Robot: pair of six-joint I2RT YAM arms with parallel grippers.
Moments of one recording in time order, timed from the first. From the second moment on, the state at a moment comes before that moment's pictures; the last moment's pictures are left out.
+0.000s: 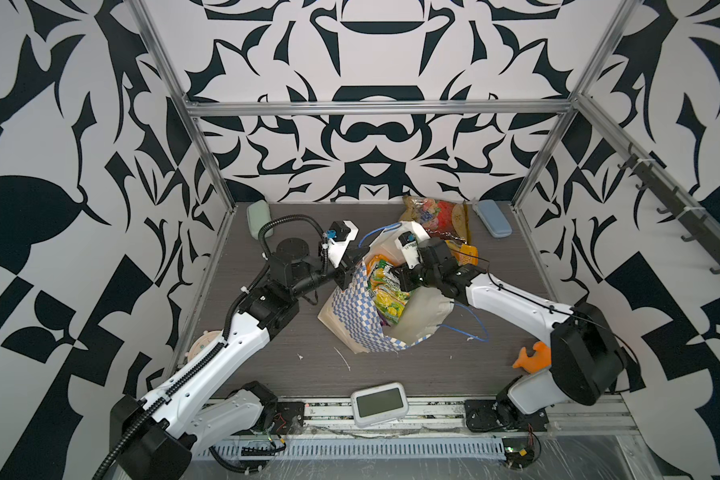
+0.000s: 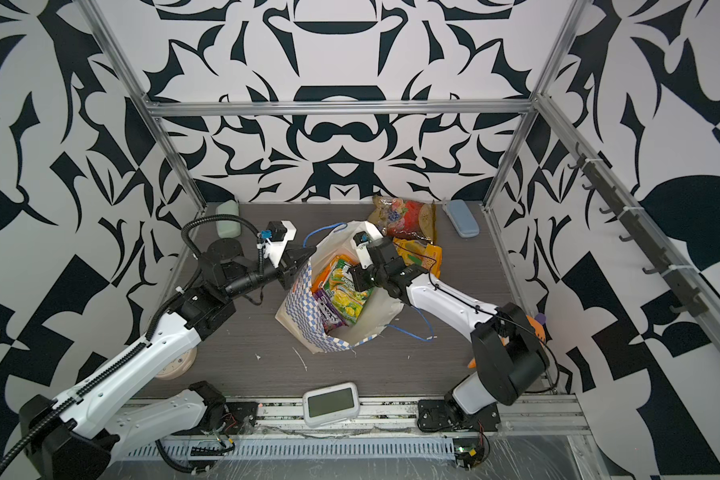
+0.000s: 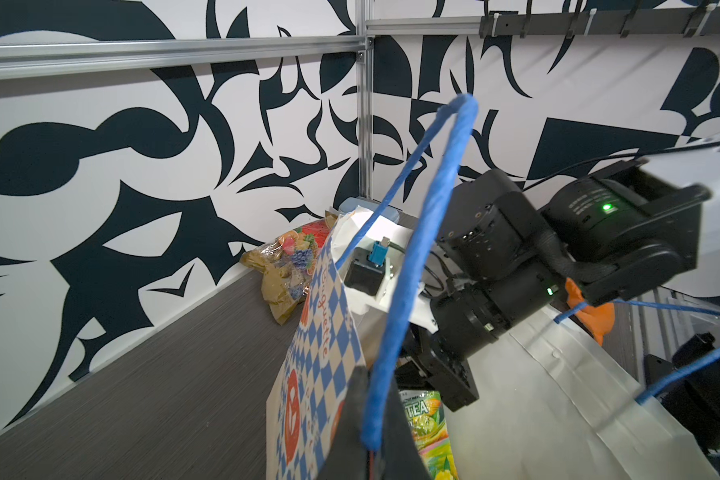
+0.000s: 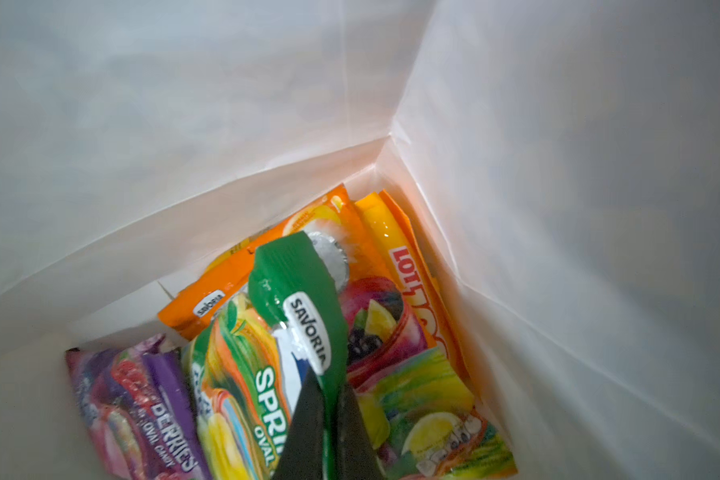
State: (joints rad) left arm -0.62 1.05 0.92 0.02 0.37 0.05; right arm 0.59 1.49 1.01 -0.23 -0.19 0.21
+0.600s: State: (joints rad) left arm -0.62 1.03 0.89 0.05 0.27 0.05; right arm 0.59 1.30 1.11 -0.33 -0.19 0.22
